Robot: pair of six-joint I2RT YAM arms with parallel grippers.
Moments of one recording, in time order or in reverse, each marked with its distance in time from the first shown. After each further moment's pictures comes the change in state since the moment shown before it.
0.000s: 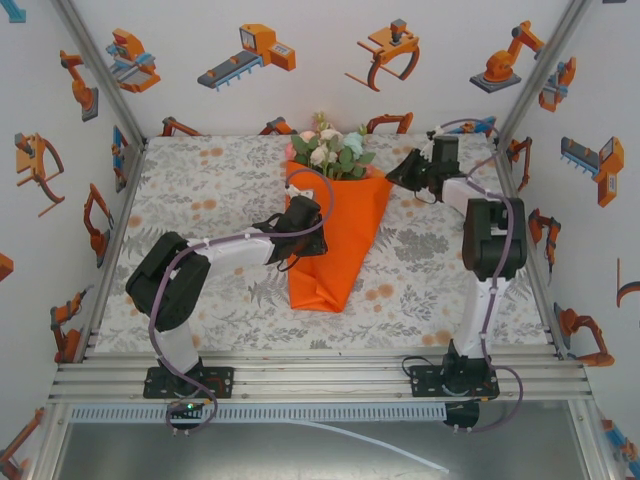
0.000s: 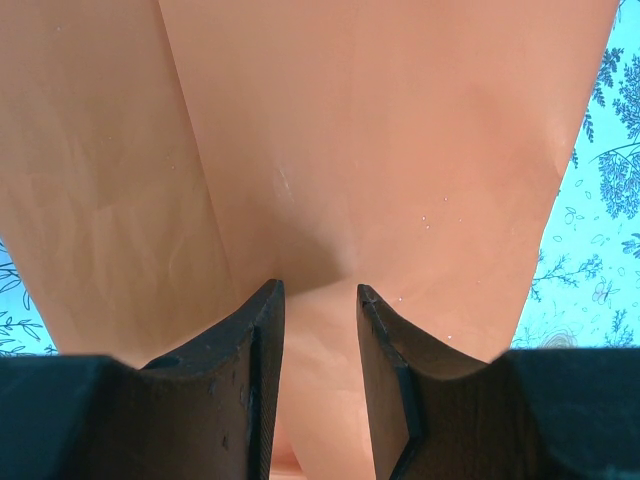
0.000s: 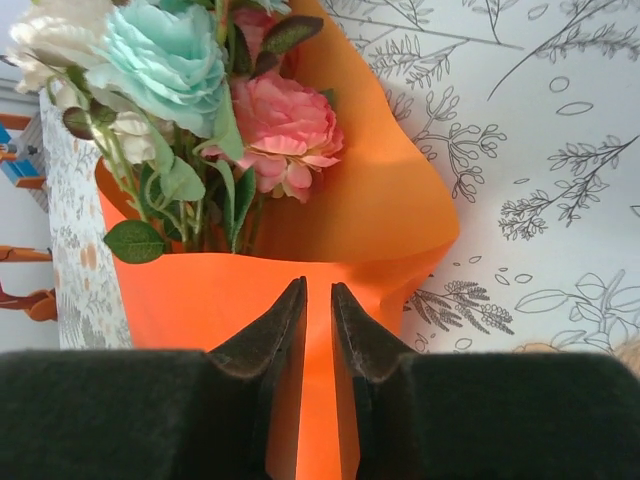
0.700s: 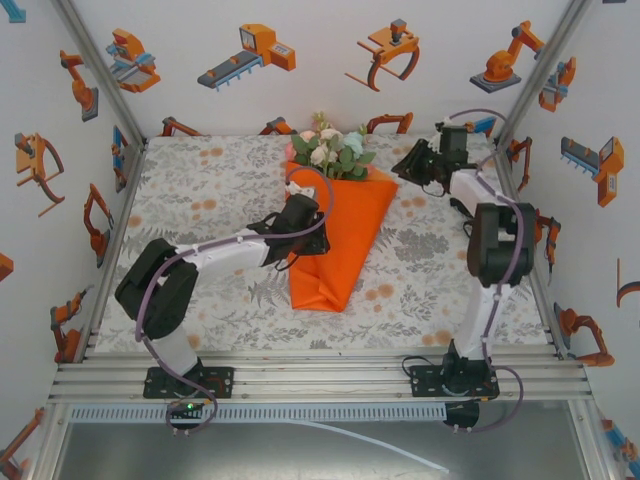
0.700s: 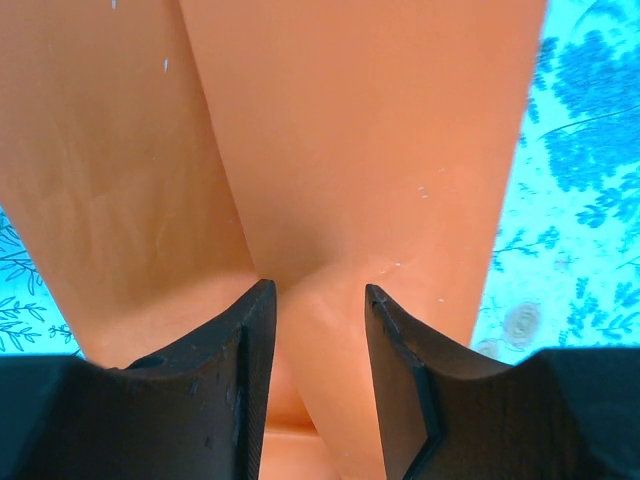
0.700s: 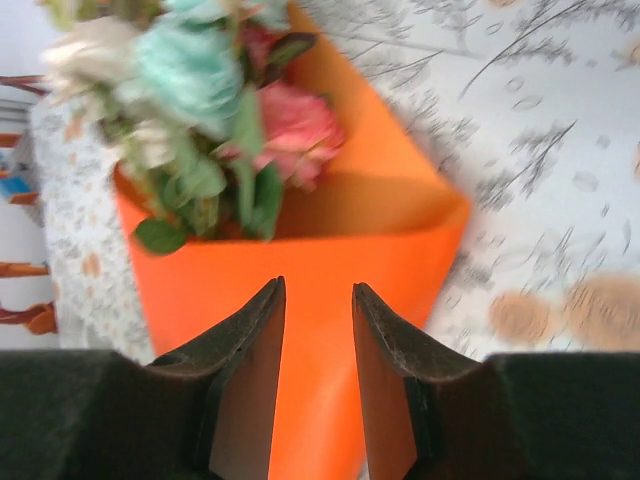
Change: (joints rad) left arm -0.016 -0.090 -0.003 -0.021 0.015 0.042; right arm -0.007 -0.180 -0.027 -0.158 0.052 -0.022
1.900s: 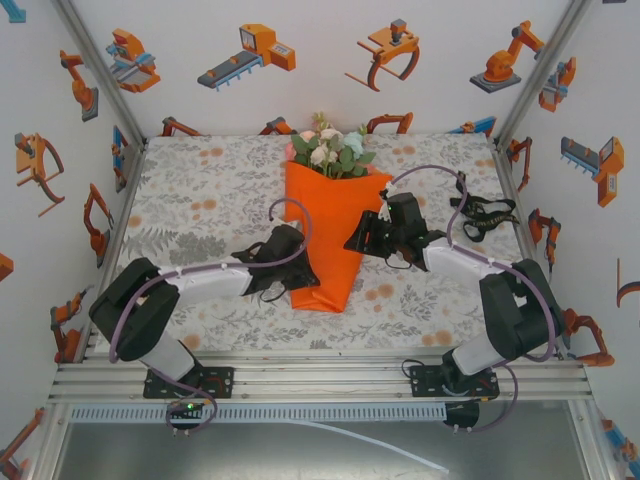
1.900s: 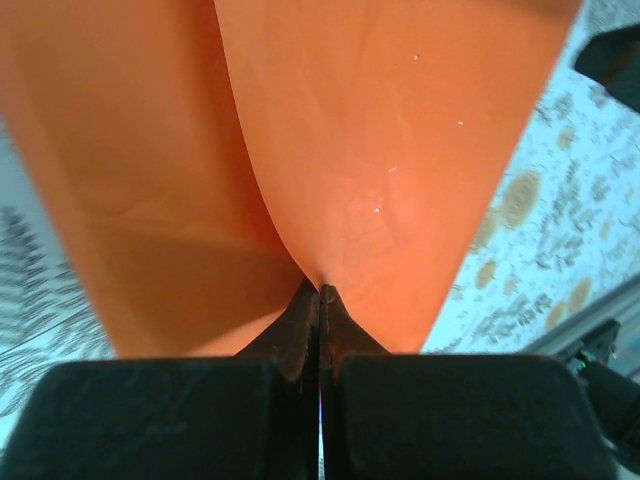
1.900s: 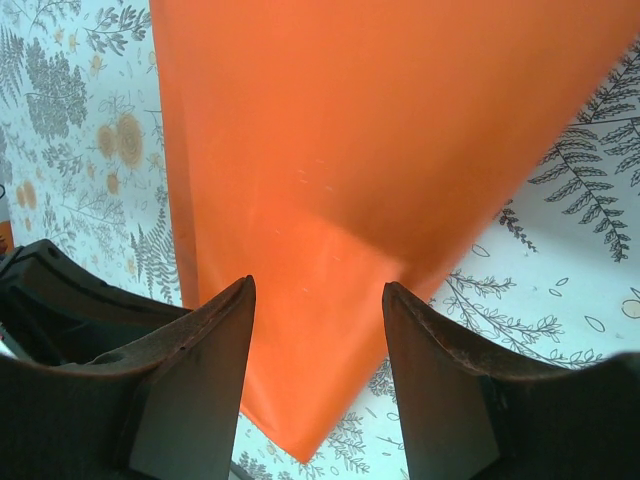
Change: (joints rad) left arm -0.036 -0.166 -0.342 0.085 0.123 -0.279; right arm 0.402 -0.426 -0.624 0.093 0.116 0.037
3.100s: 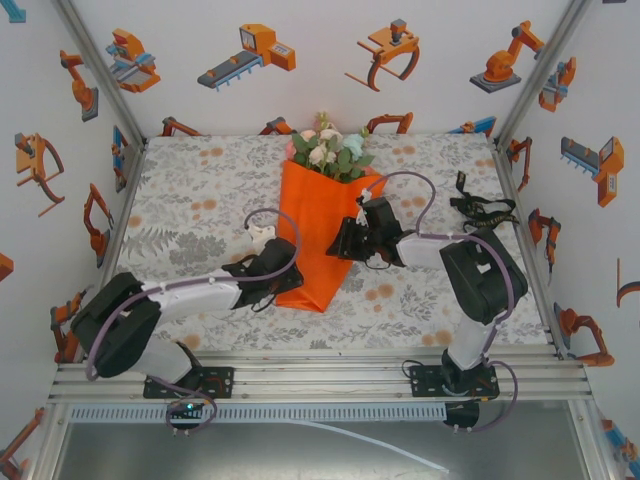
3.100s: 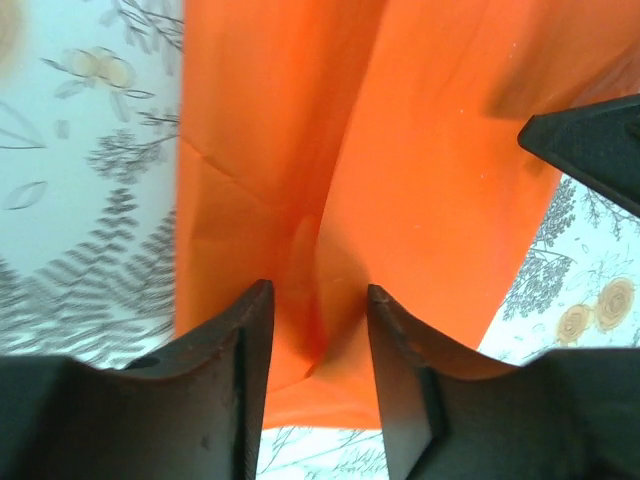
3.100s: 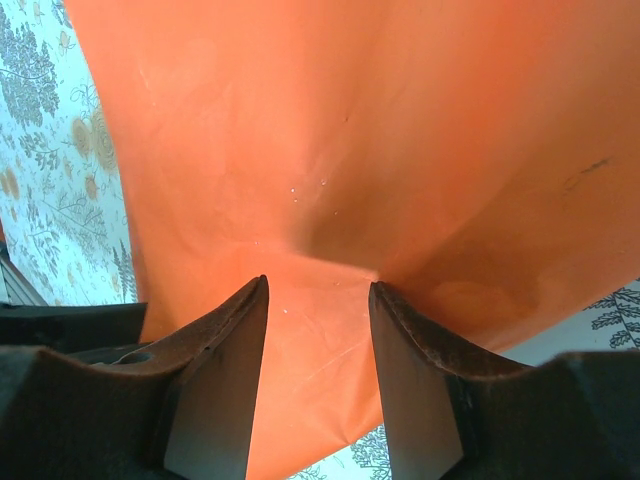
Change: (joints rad) left arm -0.039 -0.134 -0.073 -0.088 -0.362 -0.022; right arm 0.080 0.274 0.067 0.182 -0.031 0.054
